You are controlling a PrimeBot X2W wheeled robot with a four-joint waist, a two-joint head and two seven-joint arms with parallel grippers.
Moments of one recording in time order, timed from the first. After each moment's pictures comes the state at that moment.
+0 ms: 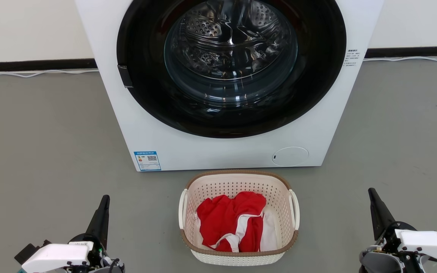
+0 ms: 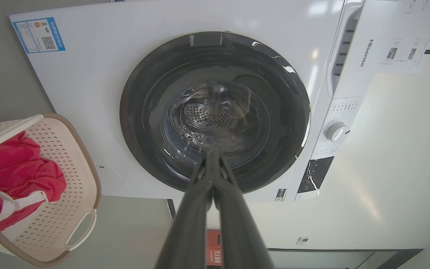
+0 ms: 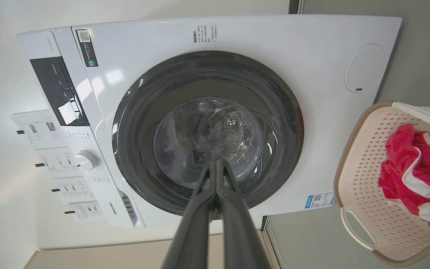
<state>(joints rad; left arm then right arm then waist) -0.05 0.04 0.08 0.27 -1.61 -0.12 0.11 -0.07 -0.04 -0.13 0.27 1.60 0.12 0.11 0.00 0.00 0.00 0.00</state>
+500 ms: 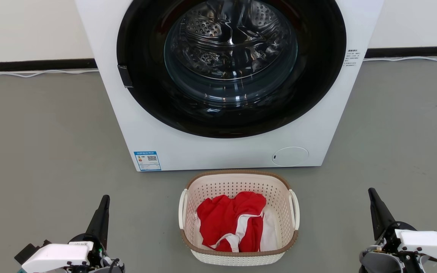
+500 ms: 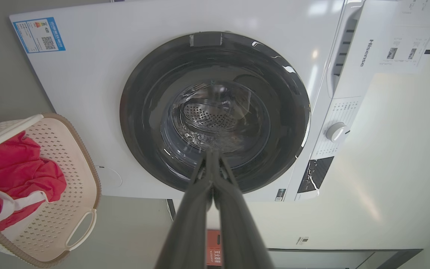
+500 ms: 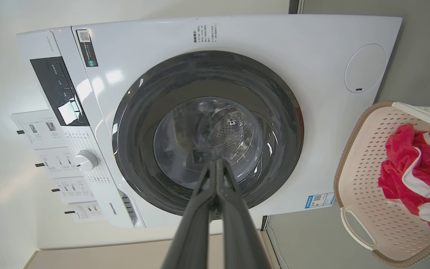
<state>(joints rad) -0.05 0.04 0.08 0.27 -1.61 -0.12 0.11 -0.07 -0.04 -0.13 0.27 1.60 0.12 0.11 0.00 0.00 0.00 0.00</state>
